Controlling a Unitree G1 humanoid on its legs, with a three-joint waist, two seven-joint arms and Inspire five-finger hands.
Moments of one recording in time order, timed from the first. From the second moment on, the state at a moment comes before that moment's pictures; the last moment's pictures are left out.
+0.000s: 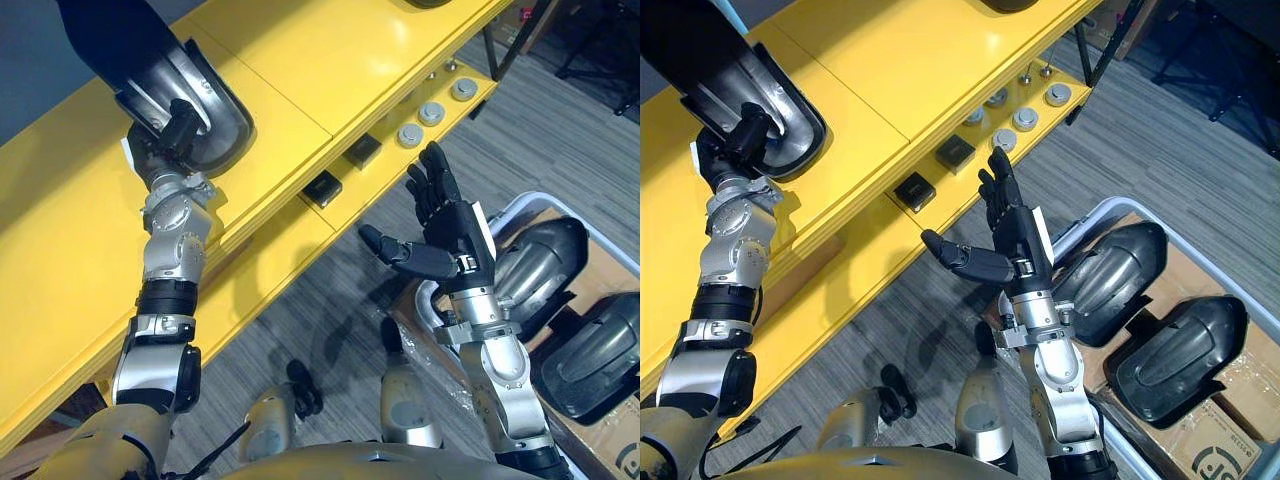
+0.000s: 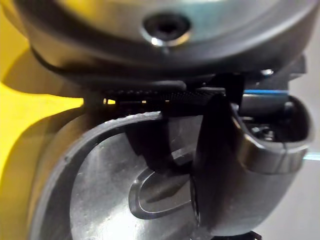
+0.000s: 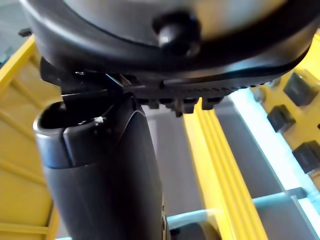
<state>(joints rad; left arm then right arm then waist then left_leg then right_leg) -0.66 0.35 0.13 0.40 -0.51 0.06 0.49 0.15 -0.22 0.12 -0.29 0.25 -0.29 0.09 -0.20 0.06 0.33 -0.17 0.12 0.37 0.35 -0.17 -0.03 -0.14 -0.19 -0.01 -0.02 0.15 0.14</state>
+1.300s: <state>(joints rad) -0.64 0.28 0.09 0.46 -0.50 0.07 0.65 0.12 -0.18 0.29 -0.20 0.12 -0.32 -0.07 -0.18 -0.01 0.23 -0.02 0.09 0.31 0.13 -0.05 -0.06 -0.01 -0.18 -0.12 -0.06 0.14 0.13</state>
